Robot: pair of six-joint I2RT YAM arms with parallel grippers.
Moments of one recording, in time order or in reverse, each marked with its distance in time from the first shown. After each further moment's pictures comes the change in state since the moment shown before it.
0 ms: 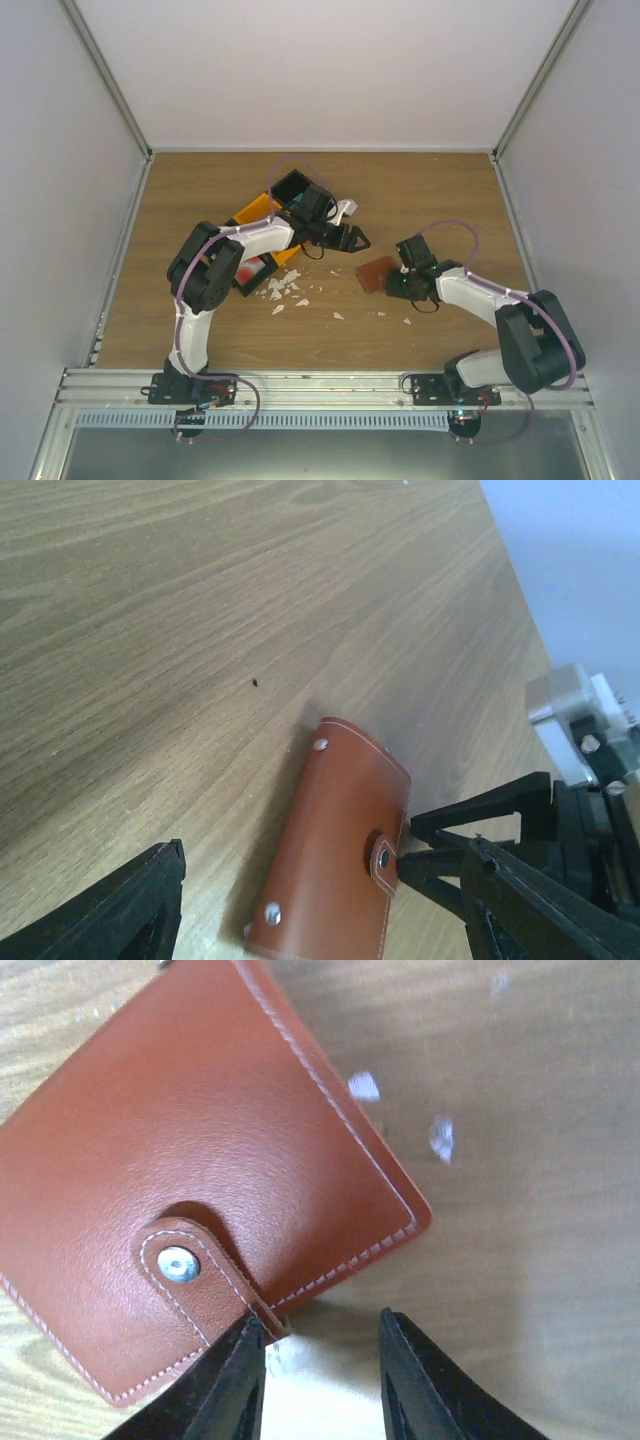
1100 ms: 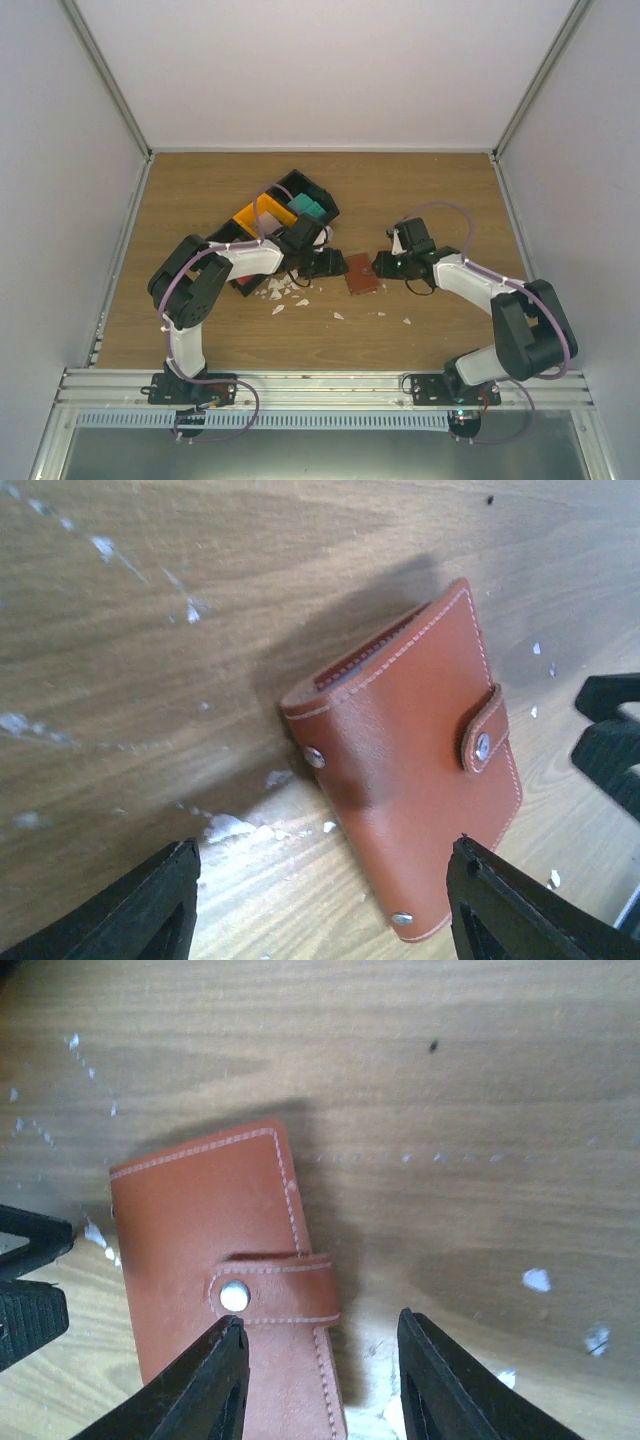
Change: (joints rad) left arm -0.047 -0.142 -0.274 -0.047 -0.247 -0.266; right arm -0.035 0.082 0.135 0.092 -0.124 -0.159
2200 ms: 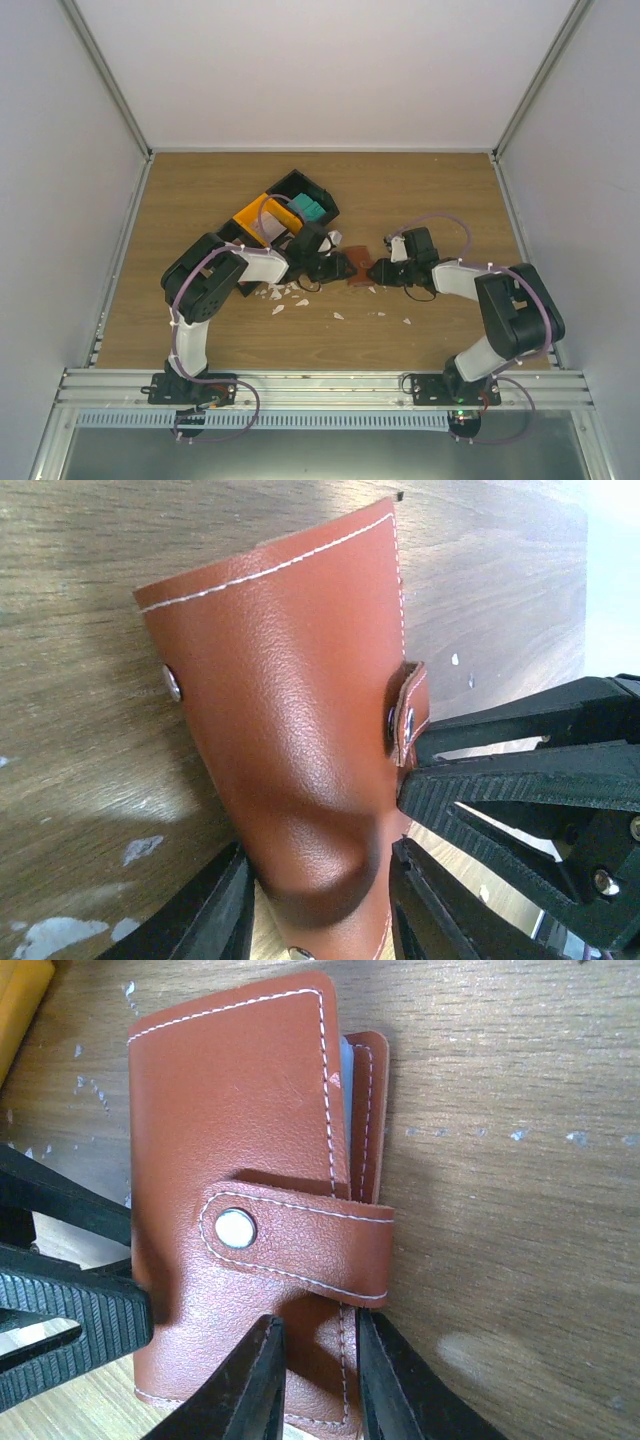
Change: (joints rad) left arm -0.039 0.079 -0.078 0.330 0.102 -0.135; right arm -0.066 0.118 -0.129 0.281 -0.291 -0.027
